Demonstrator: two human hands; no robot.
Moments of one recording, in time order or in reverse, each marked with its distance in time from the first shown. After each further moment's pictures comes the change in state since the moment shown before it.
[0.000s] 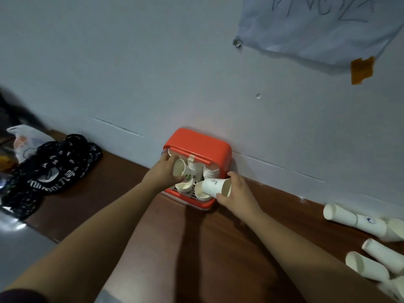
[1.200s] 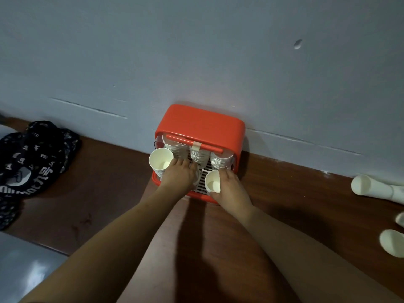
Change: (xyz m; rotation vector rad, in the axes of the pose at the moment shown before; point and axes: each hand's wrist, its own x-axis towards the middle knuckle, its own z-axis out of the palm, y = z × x) left_hand 0.081 -0.046 0.109 0.656 -0.167 0.334; right_hand 0.077 0.037 0.133 -0.194 -0.037 0.036
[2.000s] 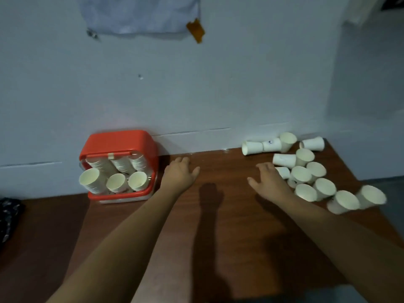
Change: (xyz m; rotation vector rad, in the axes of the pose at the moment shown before) left_hand -0.085 0.279 -0.153 -0.555 0.211 0.069; right_hand -0.302 0.223 -0.204 0.003 0.300 0.439
